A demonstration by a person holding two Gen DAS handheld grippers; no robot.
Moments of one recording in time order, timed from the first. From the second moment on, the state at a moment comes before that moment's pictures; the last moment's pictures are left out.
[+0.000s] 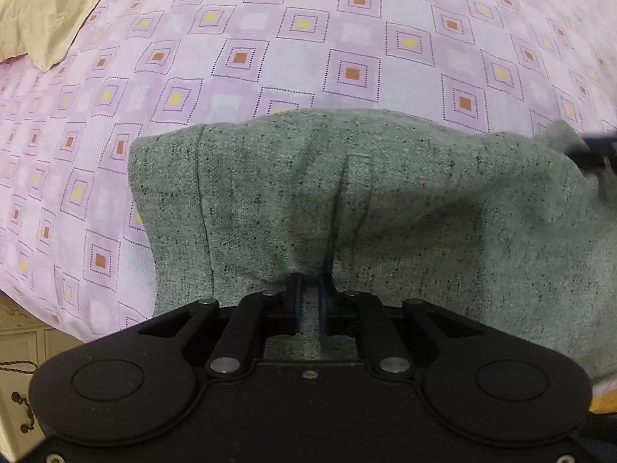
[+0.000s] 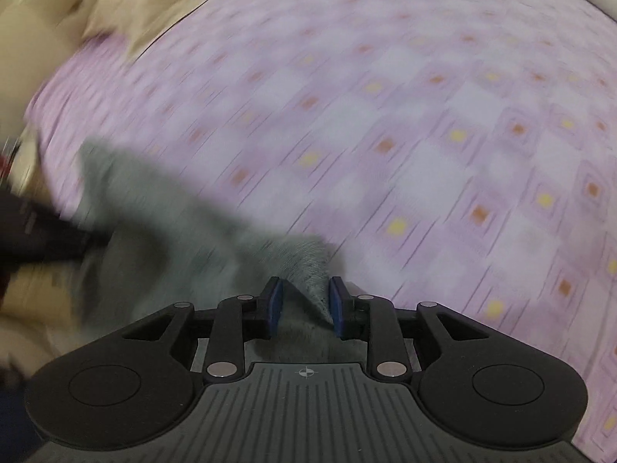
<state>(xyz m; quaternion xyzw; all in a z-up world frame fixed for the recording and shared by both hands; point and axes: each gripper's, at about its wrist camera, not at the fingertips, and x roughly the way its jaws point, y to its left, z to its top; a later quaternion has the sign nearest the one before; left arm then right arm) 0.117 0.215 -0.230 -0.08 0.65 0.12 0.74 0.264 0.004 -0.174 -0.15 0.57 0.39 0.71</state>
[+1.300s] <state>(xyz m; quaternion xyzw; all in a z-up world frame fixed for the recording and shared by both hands) 0.120 0.212 -0.229 -0.06 0.66 0.13 0.74 0.310 -0.024 -0.189 0.09 0.66 0.38 0.64</state>
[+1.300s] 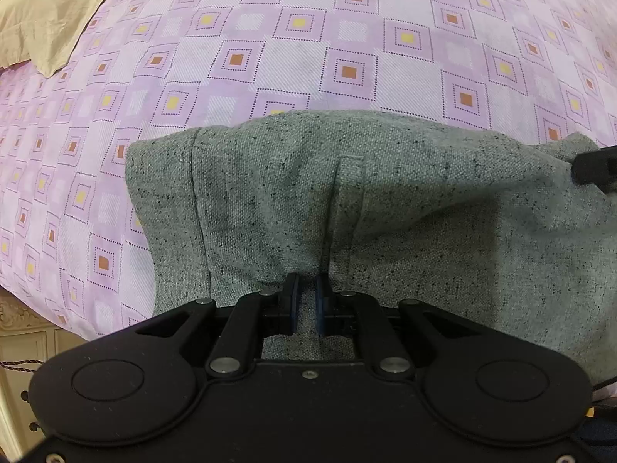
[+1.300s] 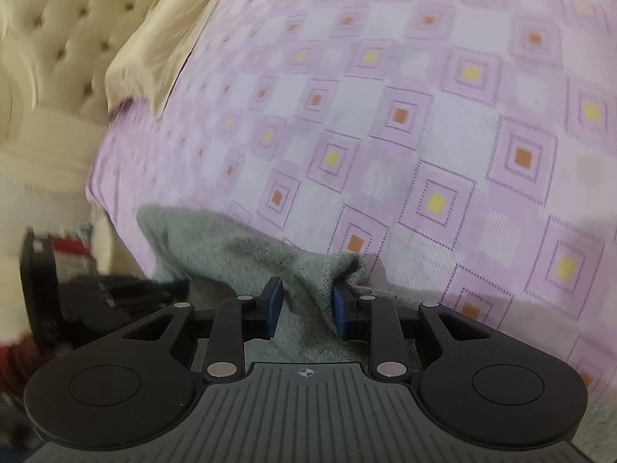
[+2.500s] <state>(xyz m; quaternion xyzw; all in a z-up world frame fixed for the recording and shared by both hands) 0.130 0.215 -0.209 -0.01 0.66 0.06 0.75 0.213 -0.044 -0.165 -0.07 0.54 0.20 0.81</state>
